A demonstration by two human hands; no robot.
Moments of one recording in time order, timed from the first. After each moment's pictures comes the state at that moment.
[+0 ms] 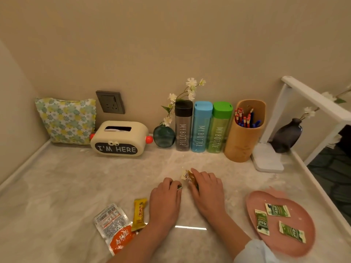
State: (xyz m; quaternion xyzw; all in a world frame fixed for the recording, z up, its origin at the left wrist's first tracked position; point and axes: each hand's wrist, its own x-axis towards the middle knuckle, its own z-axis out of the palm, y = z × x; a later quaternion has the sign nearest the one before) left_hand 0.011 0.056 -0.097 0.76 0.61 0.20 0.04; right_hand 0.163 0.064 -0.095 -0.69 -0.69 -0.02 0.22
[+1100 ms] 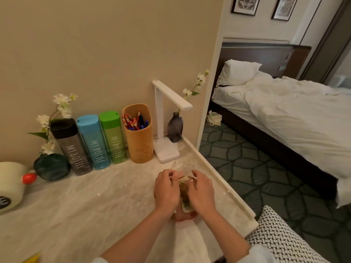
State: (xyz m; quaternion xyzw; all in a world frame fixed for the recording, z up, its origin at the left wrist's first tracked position) left_hand 0.247 0.015 -0.054 0.72 0.47 0.32 0.40; right_hand 0.322 -0.061 -0.047 -0.86 -0.34 0.11 0.36
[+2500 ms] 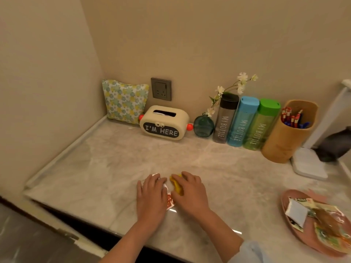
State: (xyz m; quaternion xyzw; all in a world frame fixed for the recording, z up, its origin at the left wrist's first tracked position) left_hand -0.113 -0.020 -0.108 0.63 0.74 0.23 0.06; right_hand 0.028 0.013 -0.082 -0.58 -0.77 0.22 0.17
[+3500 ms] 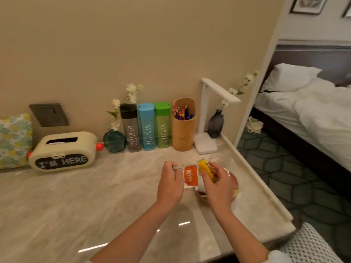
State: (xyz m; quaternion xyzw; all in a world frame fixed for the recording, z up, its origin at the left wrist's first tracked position) left_hand 0.127 0.004 -0.028 0.65 0.50 0.36 0.44; right_hand 0.241 -0.064 -0.024 -0.75 -0.32 0.13 0.56
